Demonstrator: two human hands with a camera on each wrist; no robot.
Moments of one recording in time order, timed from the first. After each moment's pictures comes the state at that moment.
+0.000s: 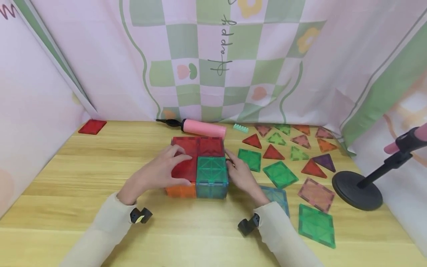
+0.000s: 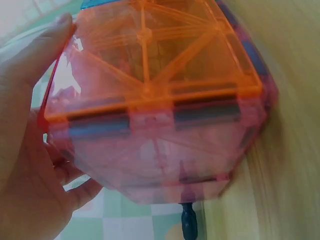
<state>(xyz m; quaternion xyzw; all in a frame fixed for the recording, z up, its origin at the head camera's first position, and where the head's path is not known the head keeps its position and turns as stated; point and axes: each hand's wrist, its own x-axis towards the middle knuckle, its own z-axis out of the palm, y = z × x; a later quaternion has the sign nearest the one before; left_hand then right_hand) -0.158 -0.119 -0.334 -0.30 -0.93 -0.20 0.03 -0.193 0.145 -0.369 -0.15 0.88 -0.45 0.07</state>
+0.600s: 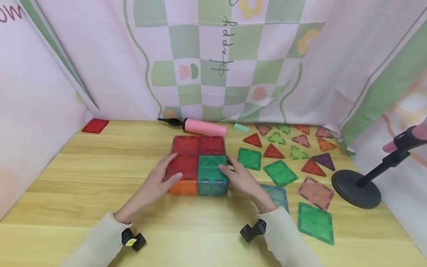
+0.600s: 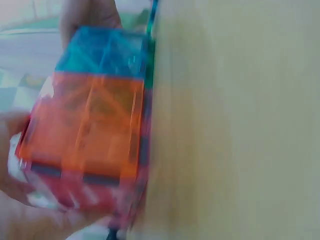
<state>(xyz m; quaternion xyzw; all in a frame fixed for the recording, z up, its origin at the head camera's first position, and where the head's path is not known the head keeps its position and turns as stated) -0.127 -0.123 -0.372 -0.12 -0.86 -0.49 0.02 -0.164 0.147 -0.346 -0.16 0.83 -0.50 0.19</state>
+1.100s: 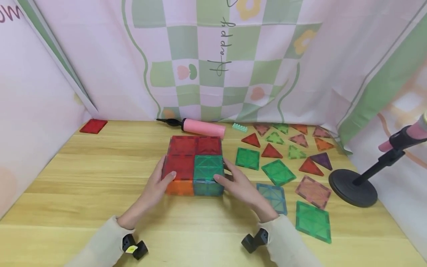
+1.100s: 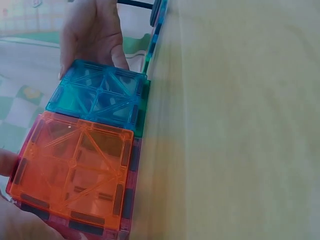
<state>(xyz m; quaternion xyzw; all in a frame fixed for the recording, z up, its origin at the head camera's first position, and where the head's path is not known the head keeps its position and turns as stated) -0.118 -0.111 -0.382 -0.07 -0.80 -0.59 0.05 -0.145 0.149 -0.348 -0.17 0.81 -0.53 0.21</state>
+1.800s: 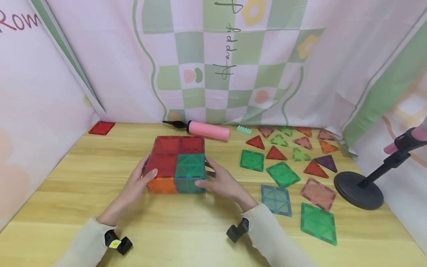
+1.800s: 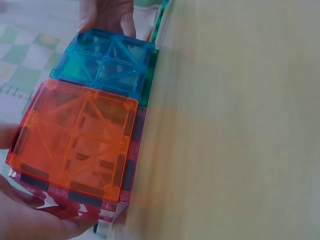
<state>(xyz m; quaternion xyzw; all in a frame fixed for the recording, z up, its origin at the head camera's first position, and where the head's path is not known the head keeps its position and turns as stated) -0.116 -0.179 -0.380 -0.04 -0.80 -0.60 0.03 -0.164 0.098 -0.363 -0.28 0.78 -0.53 0.17</state>
